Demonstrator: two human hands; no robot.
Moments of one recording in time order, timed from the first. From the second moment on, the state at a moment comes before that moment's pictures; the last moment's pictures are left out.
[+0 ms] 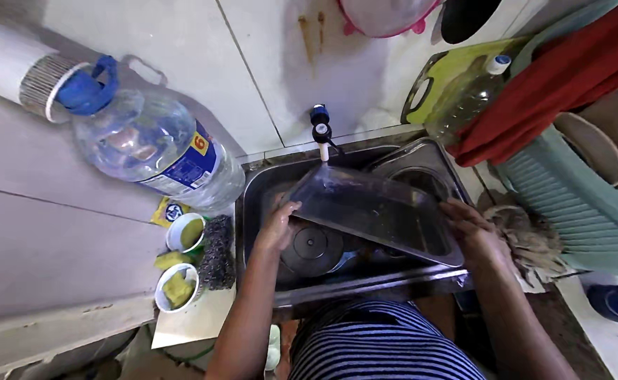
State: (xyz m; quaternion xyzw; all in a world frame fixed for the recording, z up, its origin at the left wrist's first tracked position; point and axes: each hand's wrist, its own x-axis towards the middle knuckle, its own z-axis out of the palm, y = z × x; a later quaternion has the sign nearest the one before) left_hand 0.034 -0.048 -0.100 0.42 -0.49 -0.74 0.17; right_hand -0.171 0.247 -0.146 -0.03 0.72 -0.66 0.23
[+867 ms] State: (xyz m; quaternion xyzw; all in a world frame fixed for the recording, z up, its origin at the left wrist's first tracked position) left_hand -0.016 -0.050 -0.247 0.53 -0.42 -0.71 0.22; right_hand -0.165 0.193 -0.174 -0.13 0.73 -0.65 0.16
